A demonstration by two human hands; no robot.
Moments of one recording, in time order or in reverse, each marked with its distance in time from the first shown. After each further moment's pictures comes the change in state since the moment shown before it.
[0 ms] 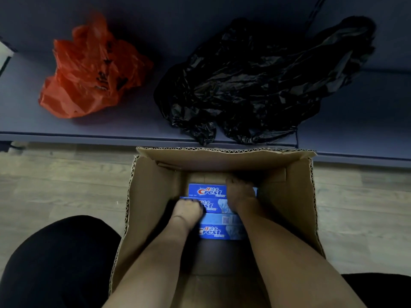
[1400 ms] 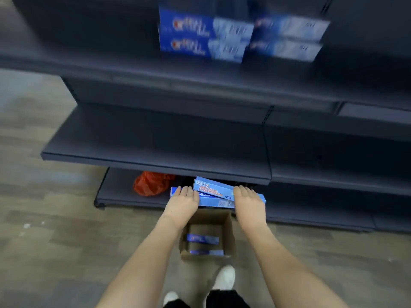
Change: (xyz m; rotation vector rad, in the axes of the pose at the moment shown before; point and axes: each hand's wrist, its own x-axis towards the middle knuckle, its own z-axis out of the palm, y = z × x) left_hand -0.486 -0.070 -0.377 -0.019 0.701 -0.110; right_hand -0.462 -0.021 -0.433 -0.098 0.852 -0.018
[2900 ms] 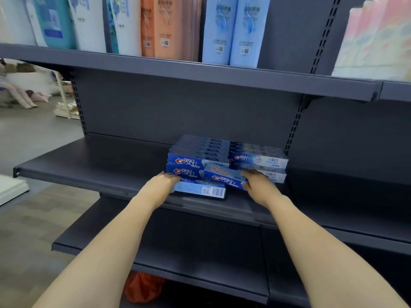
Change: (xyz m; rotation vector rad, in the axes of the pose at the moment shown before) left_hand 0.085 -0.116 -0.277 -0.073 0.304 -0.204; right_hand 0.223 0.111 -0.250 0.215 -0.044 -0.146
